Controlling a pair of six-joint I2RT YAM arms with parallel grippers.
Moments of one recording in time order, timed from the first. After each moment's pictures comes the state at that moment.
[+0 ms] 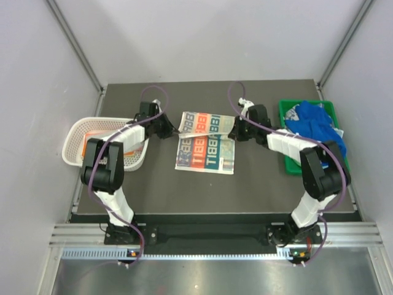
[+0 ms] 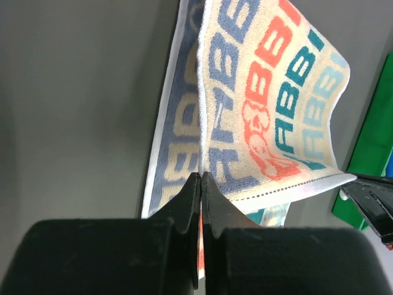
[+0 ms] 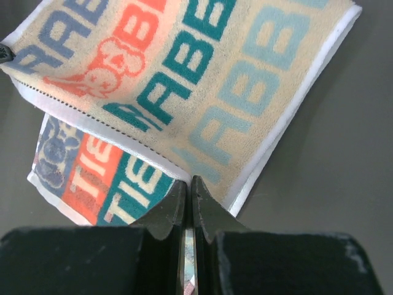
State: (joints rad) left arm -0.18 1.82 1.16 -0.11 0.36 -0.71; right arm 0.38 1.73 1.05 -0.01 -0.28 0.30
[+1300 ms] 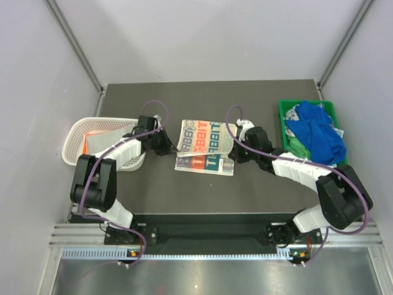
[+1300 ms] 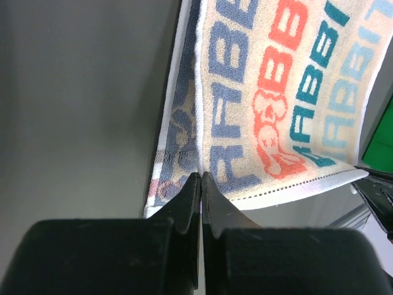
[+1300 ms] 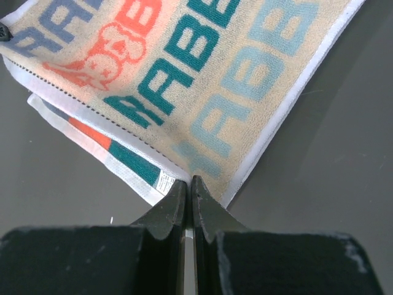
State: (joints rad) left arm -0.21 1.60 0.92 -0.22 0.38 -0.65; right arm 0.54 1.43 0.72 0.04 -0.15 0.32
